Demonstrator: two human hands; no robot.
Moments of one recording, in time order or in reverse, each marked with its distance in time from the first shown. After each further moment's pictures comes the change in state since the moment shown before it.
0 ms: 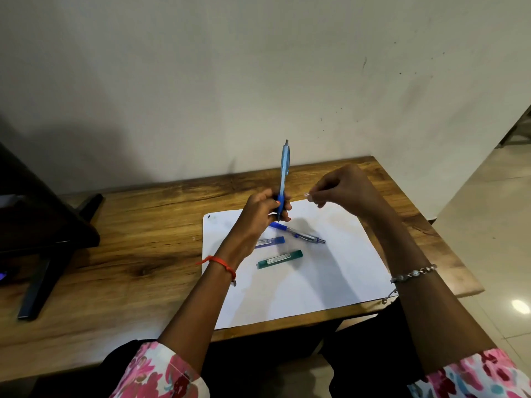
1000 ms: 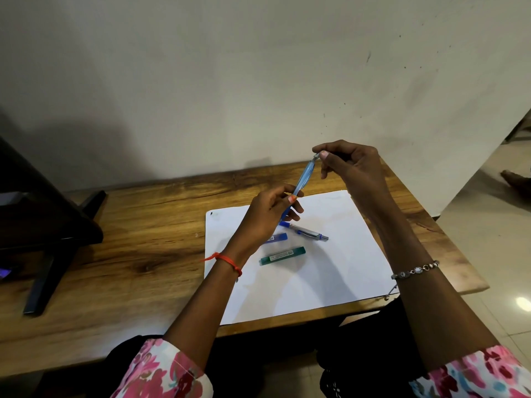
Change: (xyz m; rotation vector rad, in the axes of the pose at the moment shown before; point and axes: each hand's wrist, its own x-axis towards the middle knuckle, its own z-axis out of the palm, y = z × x) left_hand -0.006 0.000 0.004 0.295 -0.051 0.154; right_hand 0.000 -0.014 0.001 0.396 0.247 -0.249
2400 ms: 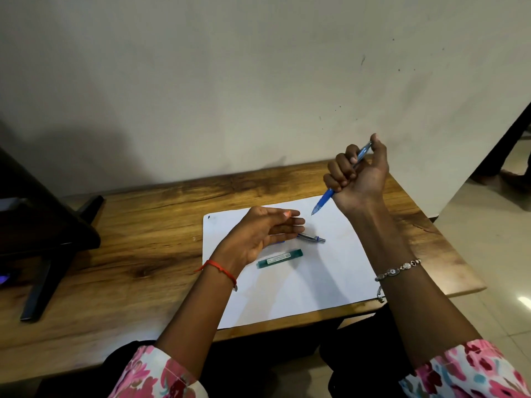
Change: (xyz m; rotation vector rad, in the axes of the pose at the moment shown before) left_hand -0.011 0.004 -0.001 -0.463 -0.033 -0.463; right_hand 0.004 0.005 0.005 1.083 0.137 0.391
